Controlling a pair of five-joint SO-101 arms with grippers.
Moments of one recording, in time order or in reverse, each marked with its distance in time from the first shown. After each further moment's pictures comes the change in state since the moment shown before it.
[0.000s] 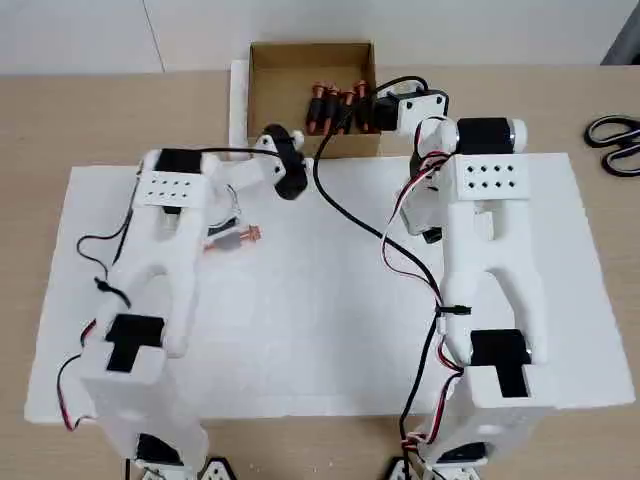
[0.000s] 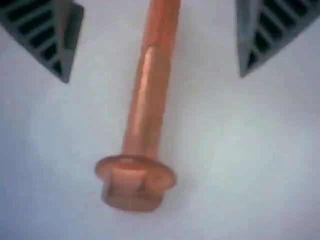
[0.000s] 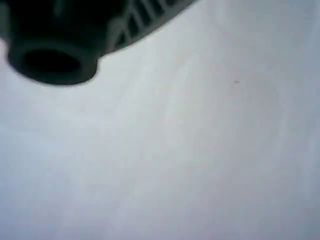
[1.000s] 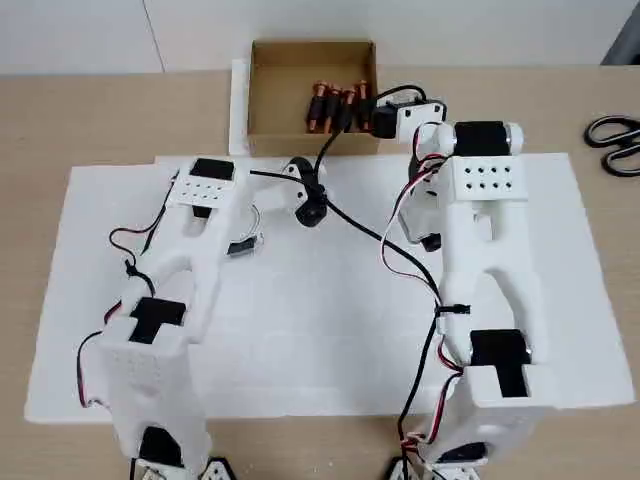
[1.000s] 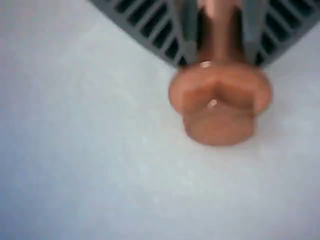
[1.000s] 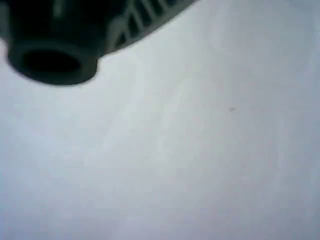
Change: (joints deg) left arm 4.2 9.8 -2.1 2.8 -0.4; right arm 0.0 0.0 2.5 0.0 -0.2
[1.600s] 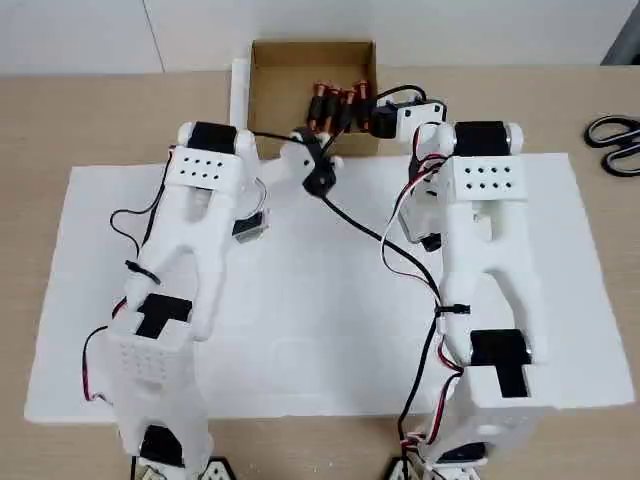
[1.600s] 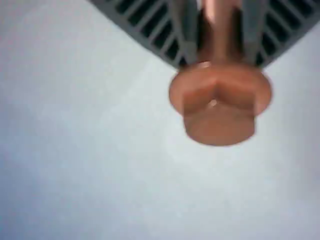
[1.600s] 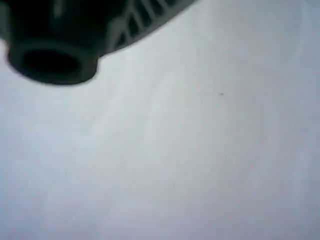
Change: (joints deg) left arm 1.1 0.5 -21.5 21.4 9.9; right arm 0.0 0.0 0.0 0.0 0.0
